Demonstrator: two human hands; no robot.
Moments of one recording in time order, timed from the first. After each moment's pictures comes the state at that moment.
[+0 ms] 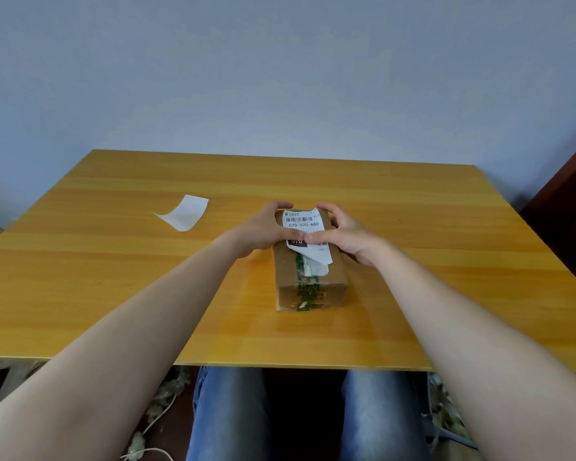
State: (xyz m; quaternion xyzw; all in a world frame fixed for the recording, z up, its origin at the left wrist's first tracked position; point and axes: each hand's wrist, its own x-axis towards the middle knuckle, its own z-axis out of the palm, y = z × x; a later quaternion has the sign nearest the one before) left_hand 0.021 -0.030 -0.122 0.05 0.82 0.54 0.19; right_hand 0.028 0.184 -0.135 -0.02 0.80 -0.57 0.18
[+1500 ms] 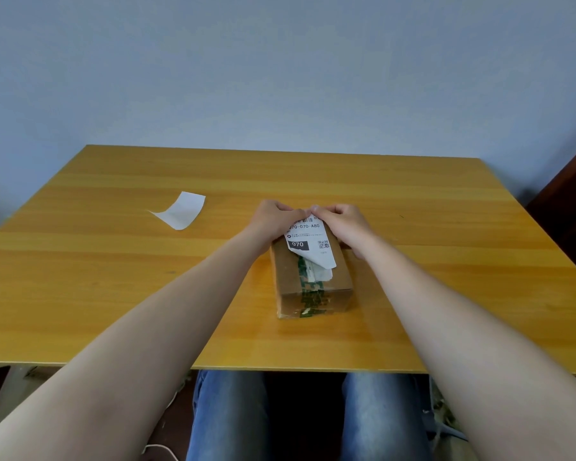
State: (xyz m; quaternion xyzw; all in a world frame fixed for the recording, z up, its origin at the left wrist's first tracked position) left_hand 0.002 -0.001 -0.132 -0.09 0.80 0.58 0.12; right_hand 0.011 0.171 -0.139 0.10 0.81 -0.58 0.08
